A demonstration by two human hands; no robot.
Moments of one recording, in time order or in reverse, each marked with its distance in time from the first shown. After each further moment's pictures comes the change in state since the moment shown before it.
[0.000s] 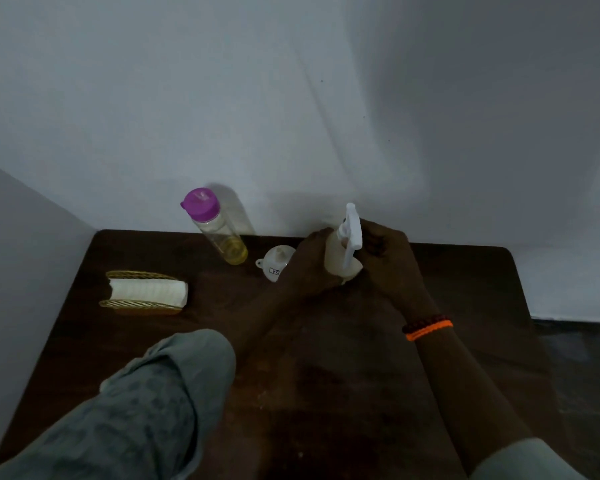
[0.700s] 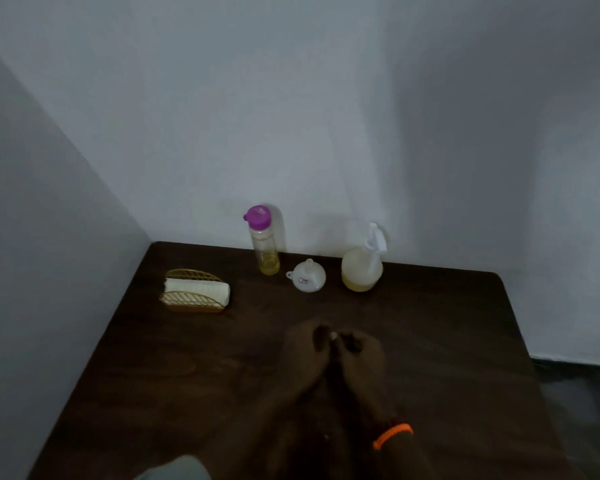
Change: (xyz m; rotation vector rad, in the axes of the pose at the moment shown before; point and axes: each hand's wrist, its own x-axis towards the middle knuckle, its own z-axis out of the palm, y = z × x) left_hand -0.191 0.009 0.000 -0.158 0.197 -0.240; right_hand -0.158 -0.020 0.096 -0.006 0.127 0.435
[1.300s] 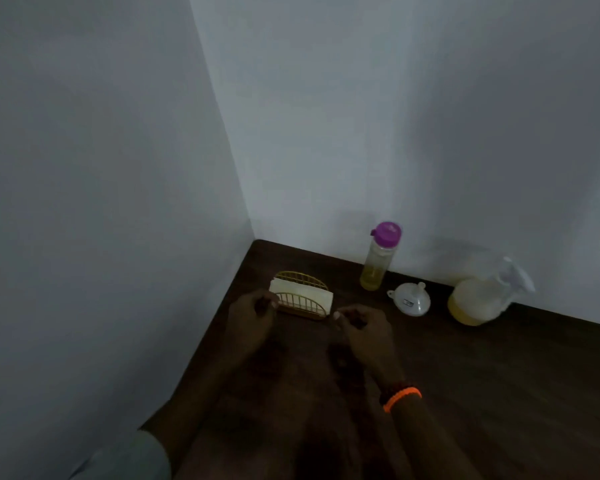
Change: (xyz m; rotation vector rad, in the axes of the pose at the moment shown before) left_hand 0.019 -0.150 -0.258 -0.027 0.322 -0.090; right_hand 0.007 -0.109 0.167 -0.119 -0.276 -0.178
